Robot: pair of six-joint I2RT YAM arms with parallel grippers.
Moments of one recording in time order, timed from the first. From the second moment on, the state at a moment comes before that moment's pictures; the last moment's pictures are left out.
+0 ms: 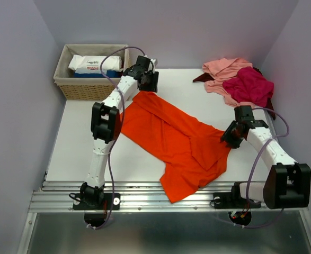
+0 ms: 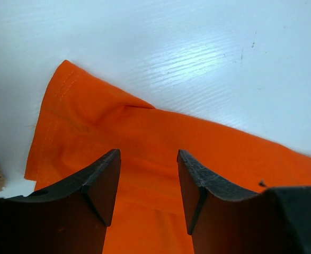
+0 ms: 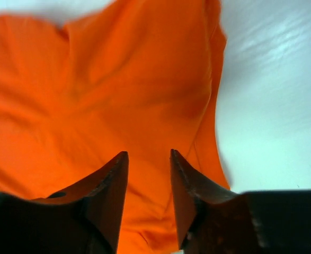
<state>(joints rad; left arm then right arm) -0.38 2.39 2.26 -0.71 0.14 -0.19 0.06 1.22 0.83 -0.80 0.04 0.71</state>
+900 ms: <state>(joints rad) -0.35 2.52 2.24 -0.65 0.08 -0.25 -0.15 1.53 0.83 -0.47 0.20 0.70</state>
